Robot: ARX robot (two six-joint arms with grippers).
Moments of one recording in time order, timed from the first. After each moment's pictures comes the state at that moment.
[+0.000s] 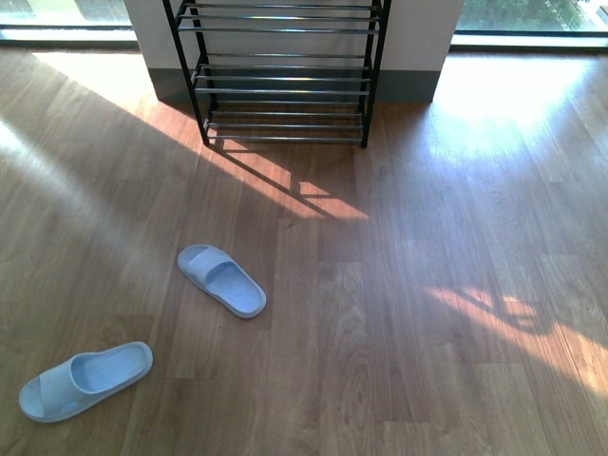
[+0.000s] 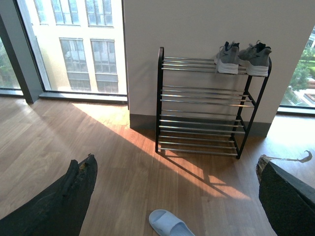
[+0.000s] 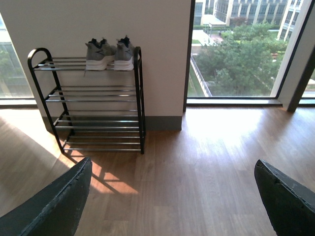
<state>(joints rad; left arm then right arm) 0.00 0.02 0.01 0.00 0.00 -0.01 0.00 0.00 0.02 0.00 0.00 0.00</state>
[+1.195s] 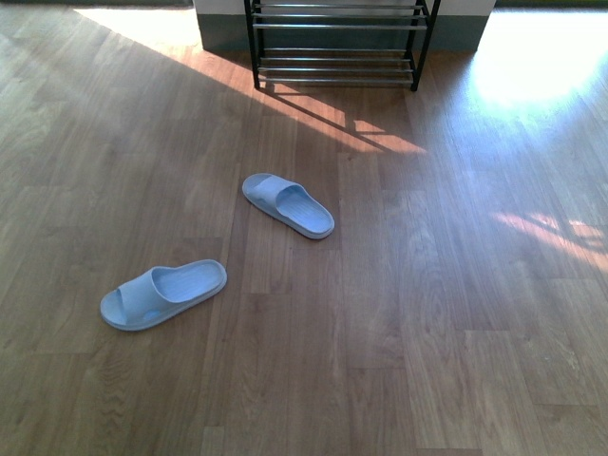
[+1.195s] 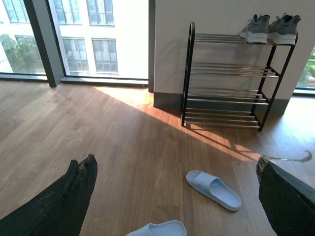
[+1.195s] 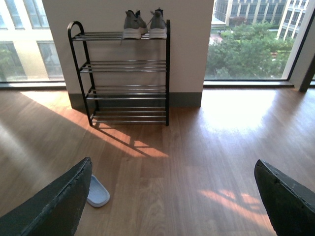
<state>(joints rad) 0.00 0.02 0.01 0.00 0.00 0.00 0.00 0.00 0.02 0.00 0.00 0.00</state>
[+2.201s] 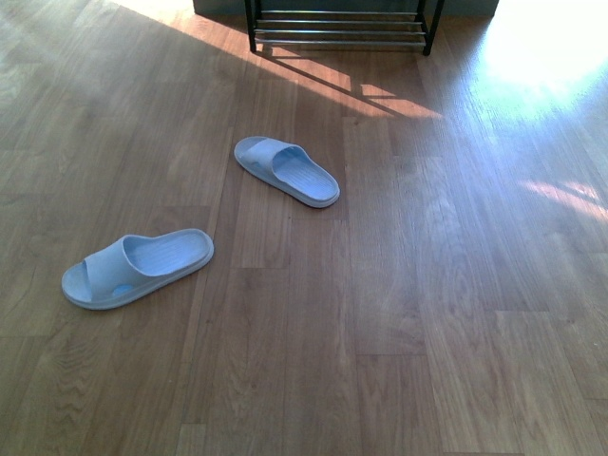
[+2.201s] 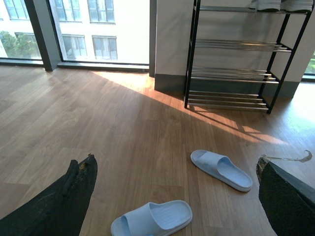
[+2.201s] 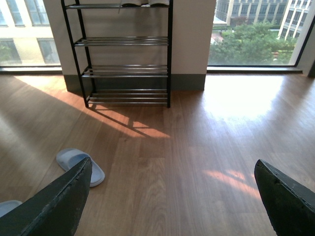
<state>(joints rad) 0.00 0.02 0.01 0.00 0.00 0.00 0.00 0.00 0.02 0.00 0.00 0.00</state>
